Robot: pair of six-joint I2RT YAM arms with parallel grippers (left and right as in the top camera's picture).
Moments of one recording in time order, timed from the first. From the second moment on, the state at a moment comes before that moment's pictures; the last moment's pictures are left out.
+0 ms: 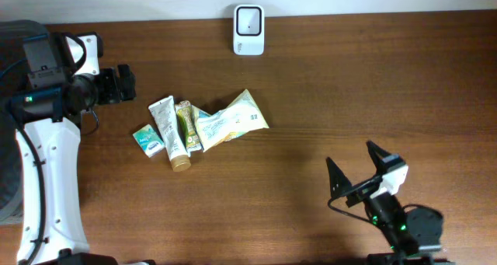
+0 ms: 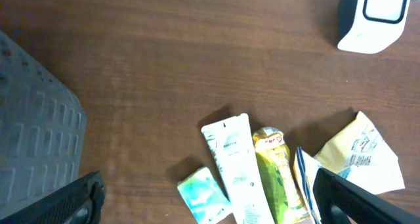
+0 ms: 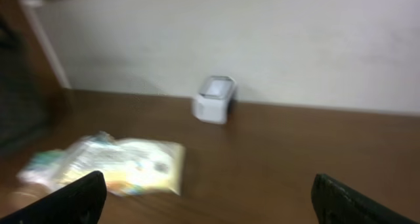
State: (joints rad) left arm 0.21 1.53 1.54 -0.89 0.16 0.06; right arm 0.01 0.20 0.19 0.00 -0.41 0.11
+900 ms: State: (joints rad) left arm 0.21 1.53 1.54 -0.89 0.17 0.06; right arm 0.64 1.93 1.45 -0.31 -0.16 0.36
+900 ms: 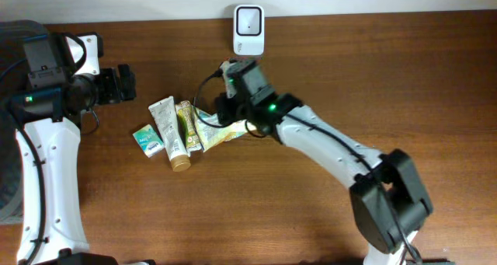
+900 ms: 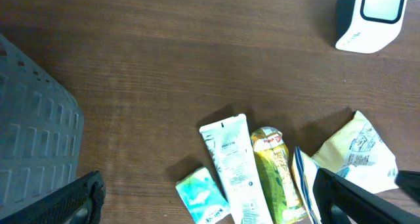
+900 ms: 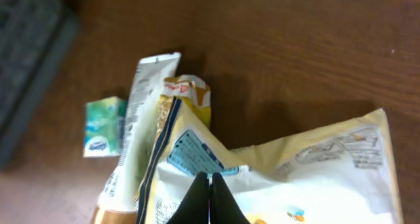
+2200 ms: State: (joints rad) left arm 0.21 1.53 1.54 -0.89 0.17 0.06; right arm 0.79 2.18 1.78 -1.06 0.08 0.26
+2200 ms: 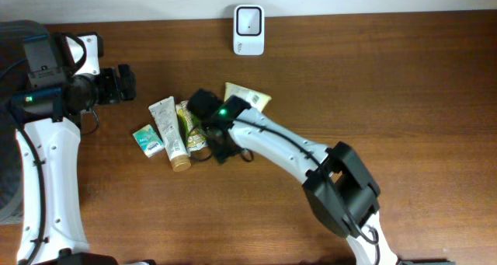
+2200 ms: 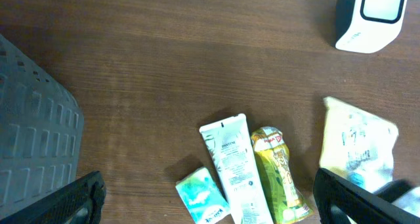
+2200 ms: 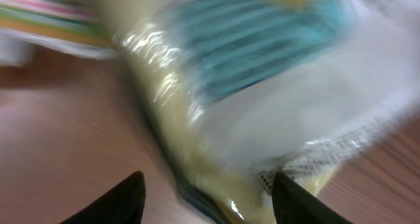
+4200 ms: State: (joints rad) left arm 0.21 1.53 1.54 -0.89 0.17 0.06; right arm 0.10 2.27 1.95 -1.40 -0.66 -0.23
